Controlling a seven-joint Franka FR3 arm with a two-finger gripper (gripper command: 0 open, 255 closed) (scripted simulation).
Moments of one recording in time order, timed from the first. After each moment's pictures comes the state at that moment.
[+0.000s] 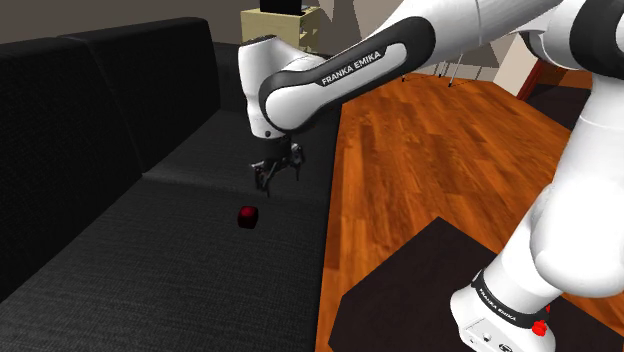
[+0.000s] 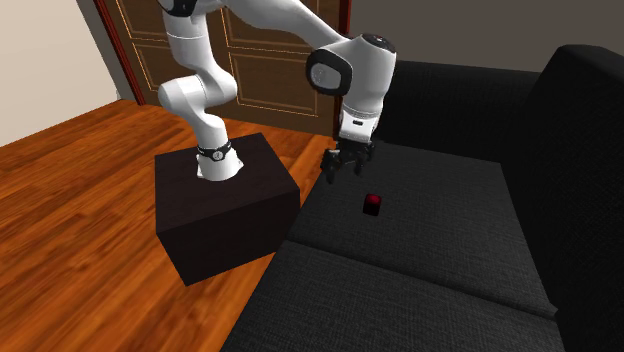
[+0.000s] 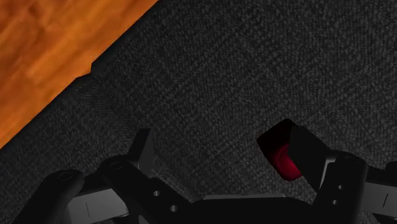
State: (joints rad) arm 0.21 0.21 0.35 -1.95 -0.12 2.02 0.52
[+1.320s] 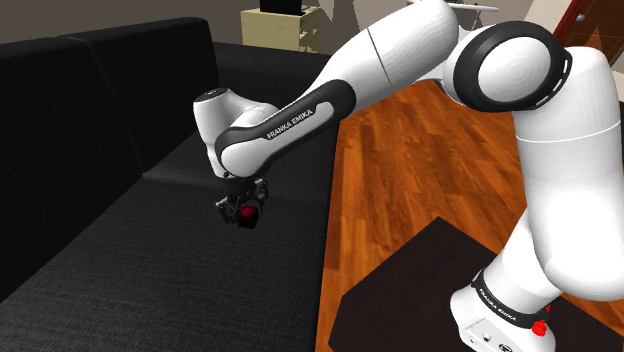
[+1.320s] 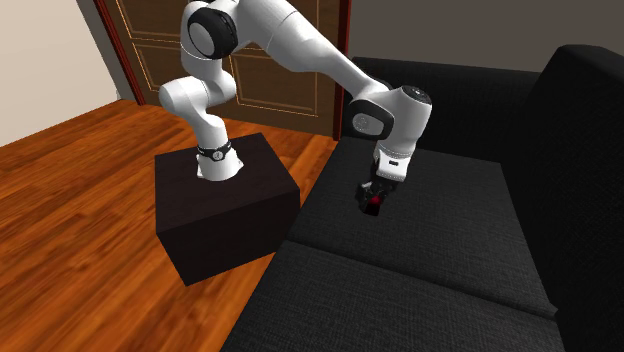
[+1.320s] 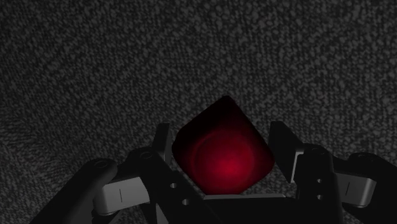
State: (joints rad) arm 0.32 0.58 0.33 -1.66 -0.23 2.06 0.66
